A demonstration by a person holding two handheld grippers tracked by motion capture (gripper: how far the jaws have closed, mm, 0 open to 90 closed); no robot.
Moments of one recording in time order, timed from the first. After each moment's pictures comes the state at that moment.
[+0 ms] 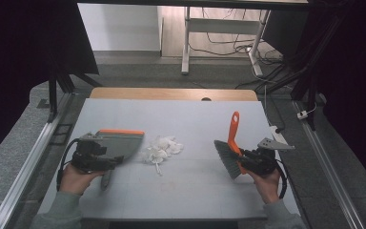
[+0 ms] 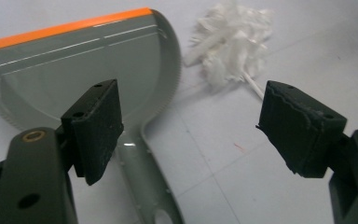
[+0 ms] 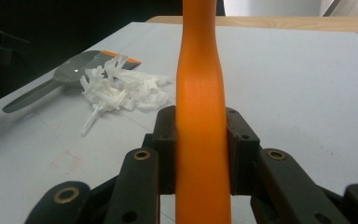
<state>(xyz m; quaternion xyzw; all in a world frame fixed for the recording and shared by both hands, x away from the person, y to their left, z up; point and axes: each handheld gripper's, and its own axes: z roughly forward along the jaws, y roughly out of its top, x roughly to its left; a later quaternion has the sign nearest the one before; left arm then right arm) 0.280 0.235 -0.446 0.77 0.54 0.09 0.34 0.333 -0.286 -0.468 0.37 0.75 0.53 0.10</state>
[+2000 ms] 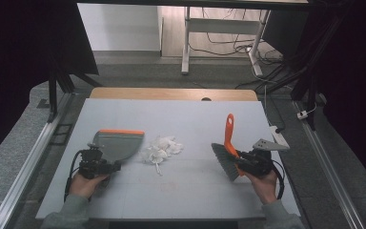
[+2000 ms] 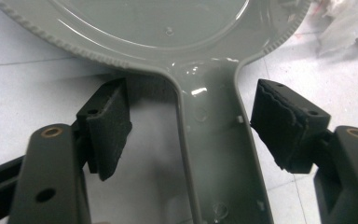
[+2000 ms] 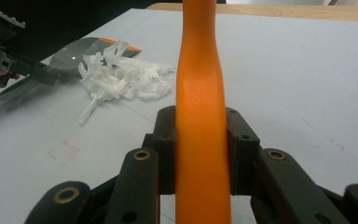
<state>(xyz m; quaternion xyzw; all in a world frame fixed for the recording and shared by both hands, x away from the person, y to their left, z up) 0.298 0.244 -0.525 0.71 0.65 0.04 0.28 0.332 -0.278 -0.472 0.37 0.77 0.52 0.10</state>
